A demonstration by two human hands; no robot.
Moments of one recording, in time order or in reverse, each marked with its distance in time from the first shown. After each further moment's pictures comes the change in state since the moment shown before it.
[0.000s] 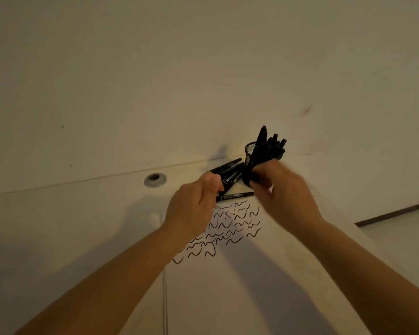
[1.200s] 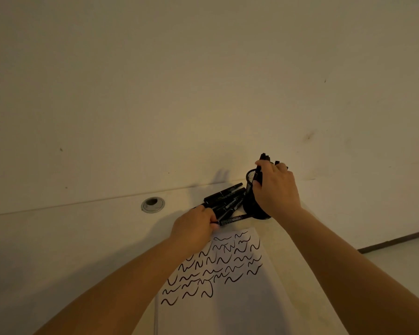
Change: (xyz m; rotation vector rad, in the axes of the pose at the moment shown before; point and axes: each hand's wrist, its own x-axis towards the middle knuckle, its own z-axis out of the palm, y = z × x) left_hand 0.056 -0.069 0.044 0.456 -0.229 -0.062; right_hand 0.084 0.065 0.049 -0.302 0.018 0.165
